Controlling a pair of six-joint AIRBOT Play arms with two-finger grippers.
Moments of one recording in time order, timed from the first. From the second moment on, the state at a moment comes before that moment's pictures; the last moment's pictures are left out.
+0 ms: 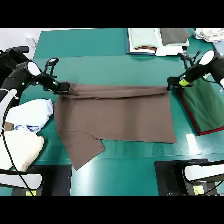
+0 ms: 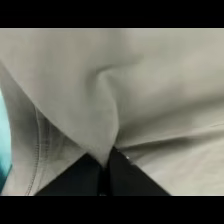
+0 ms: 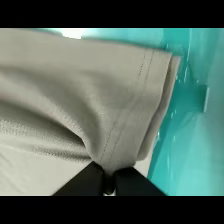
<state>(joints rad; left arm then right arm) -0.06 -1.54 1.32 1.31 -1.04 -1.43 -0.13 -1.54 1.38 -1.30 1.28 1.40</state>
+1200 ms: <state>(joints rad) -0.06 -0.75 0.39 1.22 -1.18 -1.67 -0.14 -1.10 1.31 -1.17 1.35 1.39</state>
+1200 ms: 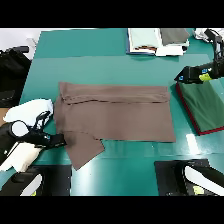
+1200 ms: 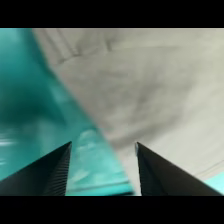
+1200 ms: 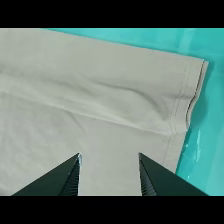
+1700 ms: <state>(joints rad) -0.06 -0.74 0.39 1.00 -1.05 -1.59 -0.20 -1.08 1.27 -1.18 1.43 1.37</state>
